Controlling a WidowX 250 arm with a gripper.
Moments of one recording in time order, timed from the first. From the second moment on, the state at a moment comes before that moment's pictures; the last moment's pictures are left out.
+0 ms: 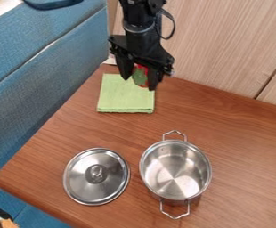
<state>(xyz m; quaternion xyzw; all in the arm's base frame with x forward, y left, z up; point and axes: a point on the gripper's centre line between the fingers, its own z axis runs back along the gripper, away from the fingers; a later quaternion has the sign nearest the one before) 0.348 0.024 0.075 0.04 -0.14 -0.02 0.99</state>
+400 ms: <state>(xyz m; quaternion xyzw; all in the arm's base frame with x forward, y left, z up) 0.388 0.061 0.033 0.04 -0.10 0.02 0.99</state>
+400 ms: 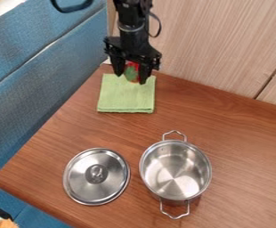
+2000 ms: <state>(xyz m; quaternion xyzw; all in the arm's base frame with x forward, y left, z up) 0.365 0.072 0.070 0.06 -0.14 0.07 0.99</state>
